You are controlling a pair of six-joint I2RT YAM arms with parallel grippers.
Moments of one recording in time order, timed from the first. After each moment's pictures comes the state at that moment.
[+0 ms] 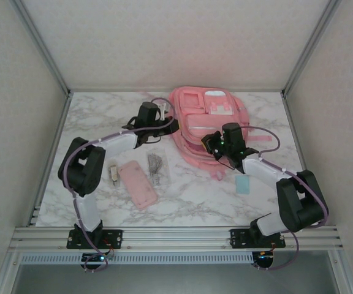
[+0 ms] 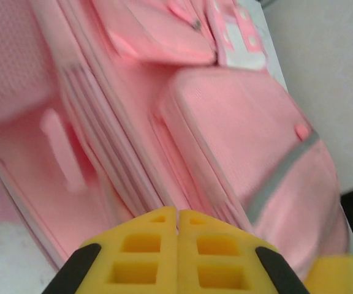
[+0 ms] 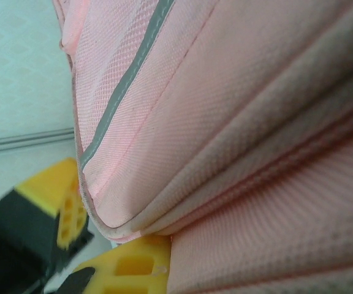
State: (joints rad) left arm -0.50 1.92 1.27 0.11 0.40 -0.64; right arm 0.42 1.44 0.75 0.09 -0.28 1.30
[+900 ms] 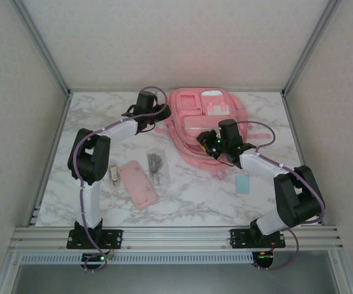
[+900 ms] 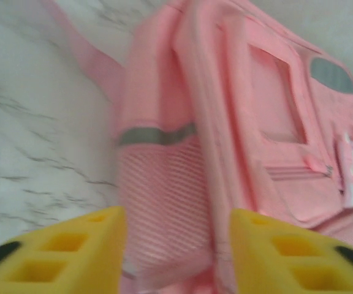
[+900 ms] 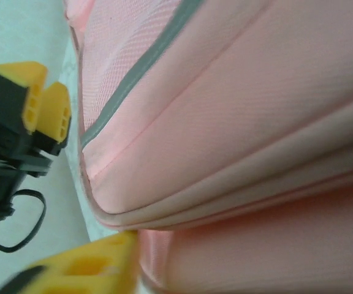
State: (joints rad) left arm -0.42 2.05 1.50 -0.07 0.09 -0.66; right arm 0.45 1.50 0.86 -0.04 -0.33 1.15
